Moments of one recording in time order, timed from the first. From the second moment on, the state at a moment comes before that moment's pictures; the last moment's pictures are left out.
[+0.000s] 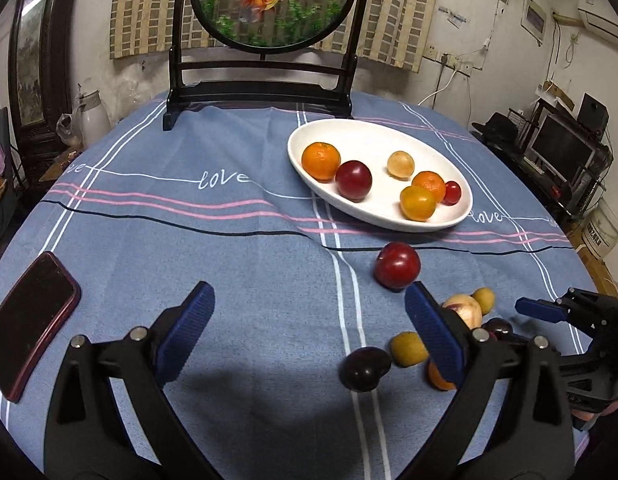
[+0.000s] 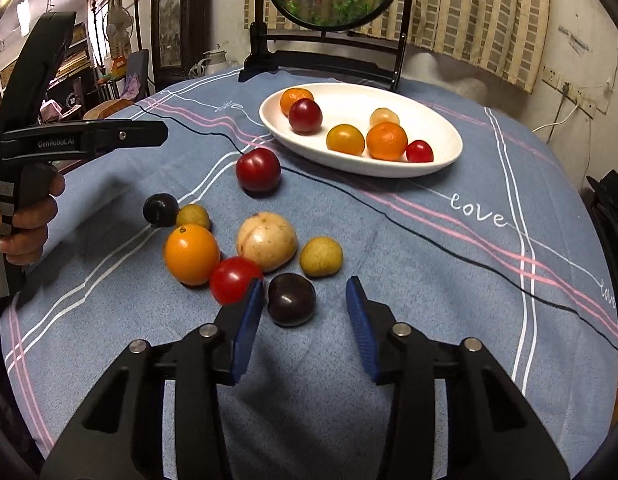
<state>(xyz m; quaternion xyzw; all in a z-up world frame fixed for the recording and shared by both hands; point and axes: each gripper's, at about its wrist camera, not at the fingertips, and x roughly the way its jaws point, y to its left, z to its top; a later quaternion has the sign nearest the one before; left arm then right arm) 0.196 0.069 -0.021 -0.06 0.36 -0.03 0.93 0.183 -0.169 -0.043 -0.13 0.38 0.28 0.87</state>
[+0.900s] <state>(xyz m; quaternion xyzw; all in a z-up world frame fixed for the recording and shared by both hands) 0.195 0.067 -0.021 -0.04 0.35 -0.03 0.93 0.192 -0.170 -0.050 -0.11 0.41 0.30 0.85</state>
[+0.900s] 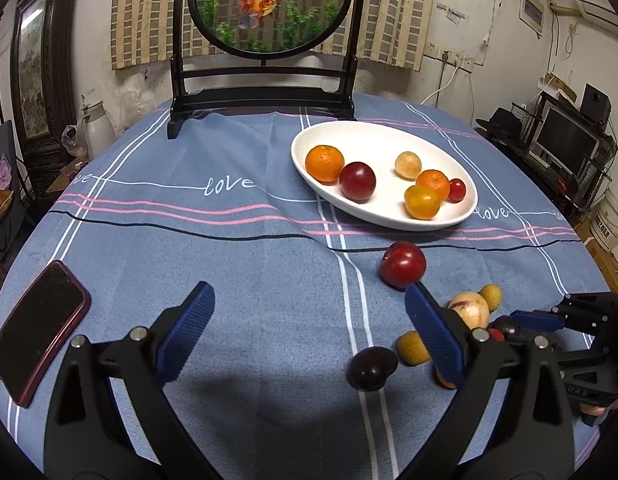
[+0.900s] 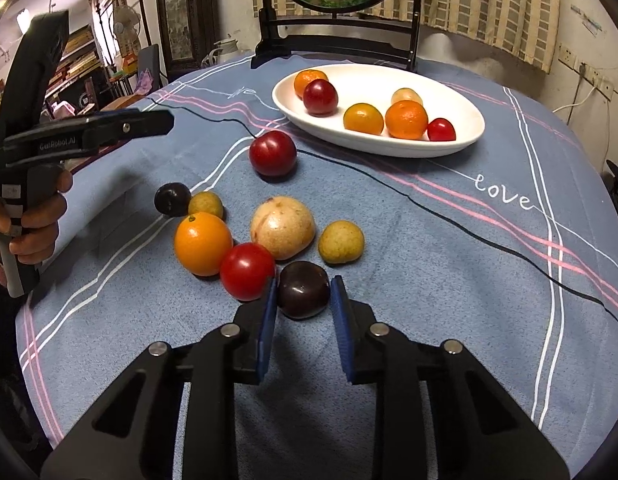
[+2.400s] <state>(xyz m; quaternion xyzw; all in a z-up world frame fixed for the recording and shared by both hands) 0.189 0.038 -0.060 0.03 0.44 -0.16 0.89 0.199 -0.187 -0.045 -0.08 0.40 0.27 0.87</state>
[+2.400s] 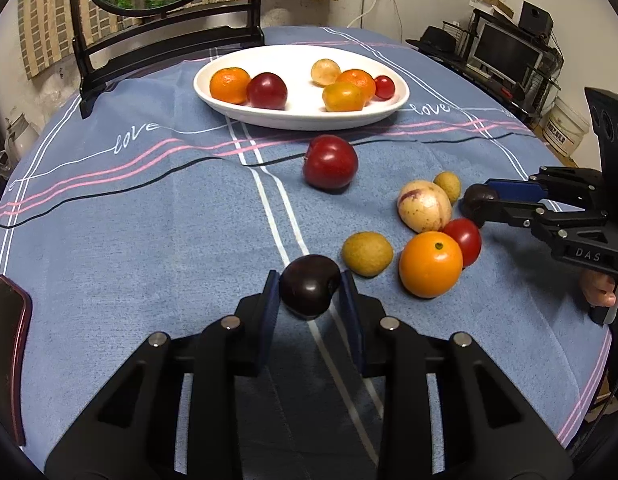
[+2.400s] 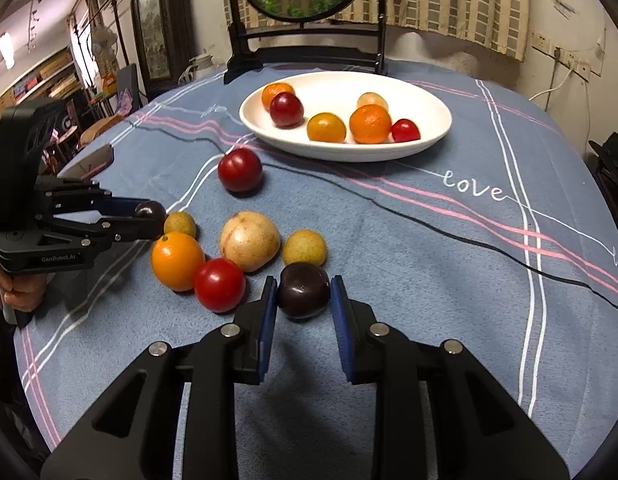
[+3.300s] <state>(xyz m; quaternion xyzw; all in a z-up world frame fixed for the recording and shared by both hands) 0.377 -0.016 -0.010 0.02 0.42 -0.12 0.90 0.337 -0.181 -0.031 0.05 0.38 0.22 0.90</state>
